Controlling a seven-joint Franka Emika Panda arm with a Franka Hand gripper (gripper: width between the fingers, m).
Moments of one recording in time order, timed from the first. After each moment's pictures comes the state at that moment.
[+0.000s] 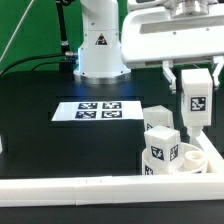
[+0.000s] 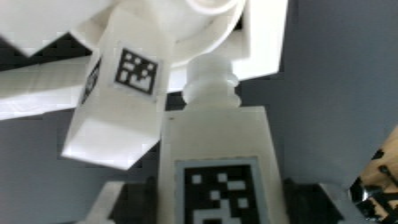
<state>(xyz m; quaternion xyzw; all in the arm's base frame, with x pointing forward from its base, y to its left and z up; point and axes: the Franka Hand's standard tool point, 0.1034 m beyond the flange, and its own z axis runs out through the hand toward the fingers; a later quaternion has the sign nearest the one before) 0.610 0.120 0.128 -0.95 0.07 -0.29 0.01</state>
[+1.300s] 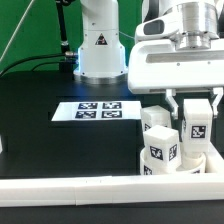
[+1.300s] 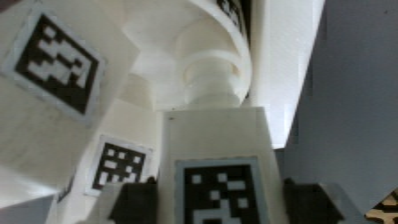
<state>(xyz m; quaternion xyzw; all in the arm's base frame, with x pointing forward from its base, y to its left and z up) 0.598 0.122 0.085 -0.95 0.06 -0.30 -0.01</state>
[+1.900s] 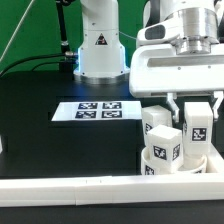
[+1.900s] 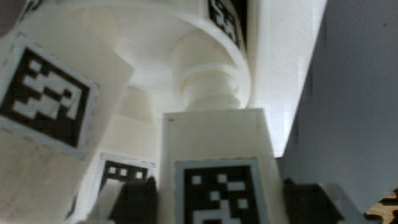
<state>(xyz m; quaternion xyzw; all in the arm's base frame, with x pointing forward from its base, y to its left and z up) 0.595 0.123 0.079 -0.95 0.06 -0.31 -0.01</state>
